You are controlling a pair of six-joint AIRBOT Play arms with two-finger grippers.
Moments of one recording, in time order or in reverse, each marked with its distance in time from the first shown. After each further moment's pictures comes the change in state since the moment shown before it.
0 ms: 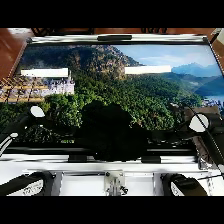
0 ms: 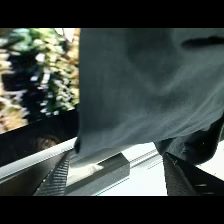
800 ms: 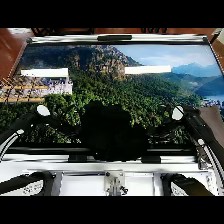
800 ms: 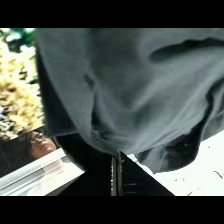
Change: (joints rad) left arm -0.037 -0.060 0.037 -0.085 -0.005 0.056; right arm 0.000 -0.317 -0.001 -0.017 -0.153 -0.047
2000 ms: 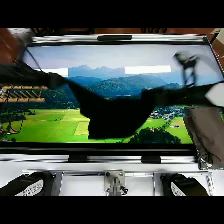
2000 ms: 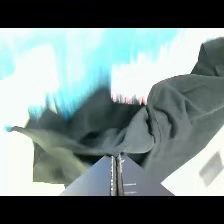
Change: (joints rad) left arm 0.047 0.174 0.762 0.016 -0.029 0.047; right arm 0.000 0.212 0.463 0.021 -0.103 -0.259
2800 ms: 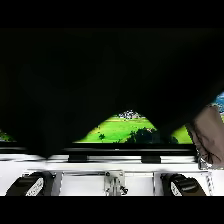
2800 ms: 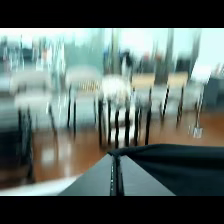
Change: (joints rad) left arm 0.154 0.360 0.423 0.244 0.230 -0.163; right arm 0.001 0.323 0.391 -0.215 -0.108 0.200
